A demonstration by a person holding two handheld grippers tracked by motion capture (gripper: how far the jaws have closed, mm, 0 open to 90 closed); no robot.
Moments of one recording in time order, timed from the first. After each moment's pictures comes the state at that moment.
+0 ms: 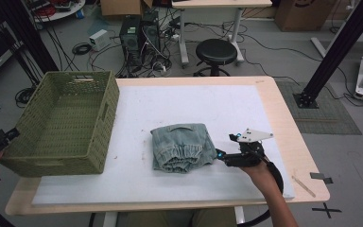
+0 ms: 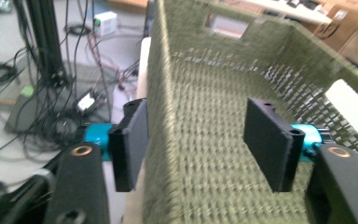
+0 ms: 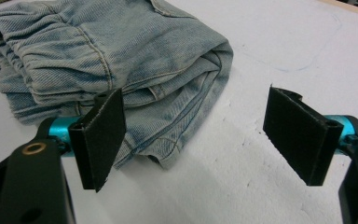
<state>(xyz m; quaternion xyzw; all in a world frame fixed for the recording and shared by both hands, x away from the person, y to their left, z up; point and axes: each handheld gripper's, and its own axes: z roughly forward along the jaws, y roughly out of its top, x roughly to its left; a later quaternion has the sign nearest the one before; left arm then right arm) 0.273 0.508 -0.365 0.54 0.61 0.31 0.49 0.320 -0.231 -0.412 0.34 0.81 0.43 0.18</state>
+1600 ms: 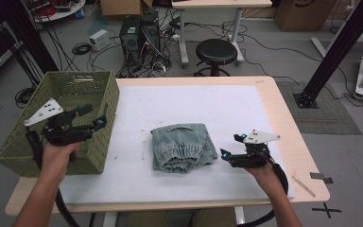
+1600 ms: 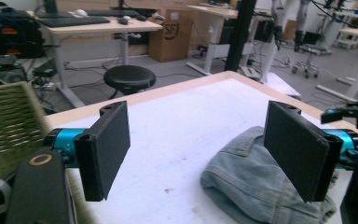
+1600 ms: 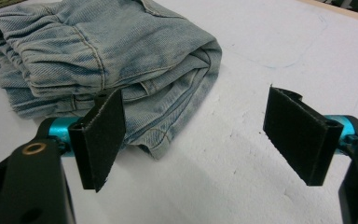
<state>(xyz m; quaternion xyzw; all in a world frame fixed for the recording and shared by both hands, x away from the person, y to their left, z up) 0.310 0.279 -0.311 0.68 0.36 0.22 0.59 0.316 -0.245 -0.411 0.34 0.81 0.44 0.19</state>
